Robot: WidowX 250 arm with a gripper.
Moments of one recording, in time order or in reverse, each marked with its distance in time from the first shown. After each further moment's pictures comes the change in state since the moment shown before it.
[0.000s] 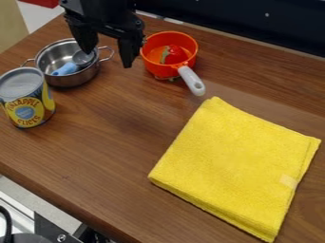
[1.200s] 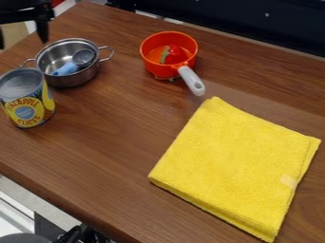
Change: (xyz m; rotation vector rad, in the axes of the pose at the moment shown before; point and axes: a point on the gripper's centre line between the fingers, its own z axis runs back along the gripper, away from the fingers) arm -0.015 0.154 -0.022 0.210 -0.028 0.750
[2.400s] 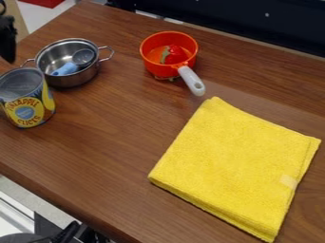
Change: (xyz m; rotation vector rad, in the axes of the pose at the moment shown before) arm -0.020 0.039 -0.044 0.160 0.026 0.599
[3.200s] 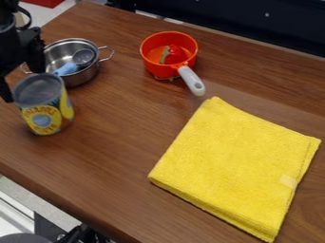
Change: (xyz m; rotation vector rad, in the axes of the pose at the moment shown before) arm -0.061 -0.005 0.031 -0.082 0.095 0.027
